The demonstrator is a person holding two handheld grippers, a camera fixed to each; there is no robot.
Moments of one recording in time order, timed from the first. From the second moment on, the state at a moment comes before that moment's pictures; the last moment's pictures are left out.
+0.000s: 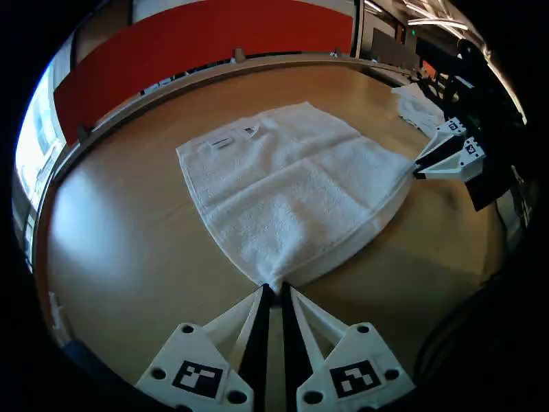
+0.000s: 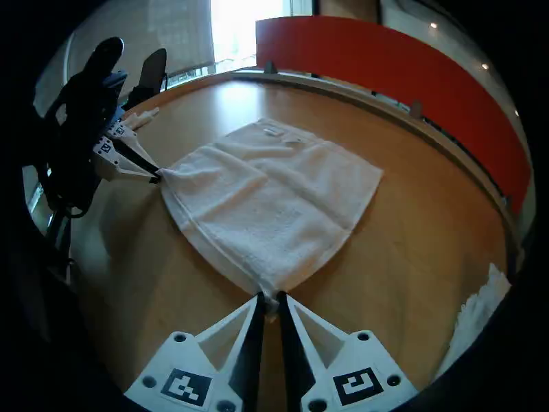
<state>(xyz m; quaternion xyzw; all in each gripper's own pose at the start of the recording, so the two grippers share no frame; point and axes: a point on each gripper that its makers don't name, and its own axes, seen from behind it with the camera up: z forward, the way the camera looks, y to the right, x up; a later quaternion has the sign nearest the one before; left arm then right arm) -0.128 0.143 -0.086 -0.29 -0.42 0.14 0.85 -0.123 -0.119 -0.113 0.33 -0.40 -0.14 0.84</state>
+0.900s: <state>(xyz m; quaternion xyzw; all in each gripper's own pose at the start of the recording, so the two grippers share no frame) -0.040 0.144 -0.101 -0.28 -0.40 0.10 0.87 -0.027 -0.120 -0.115 0.33 -0.35 -0.15 0.86</state>
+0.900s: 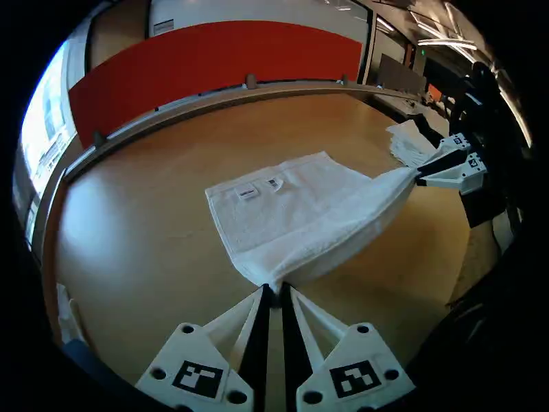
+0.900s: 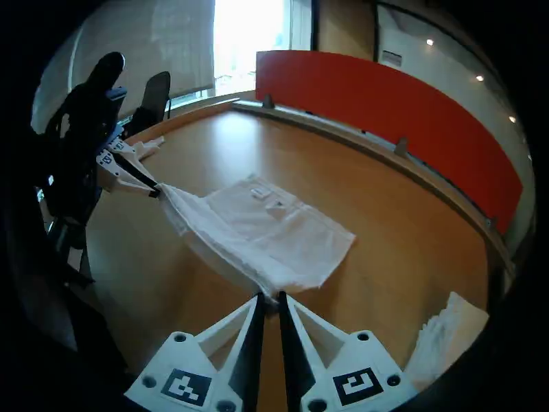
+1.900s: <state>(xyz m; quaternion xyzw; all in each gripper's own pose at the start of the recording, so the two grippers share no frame) -0.007 0.151 -0.133 -0.27 -0.42 0.07 0.86 0.012 -0.117 -0.132 0.33 -0.34 -0.15 0.87</state>
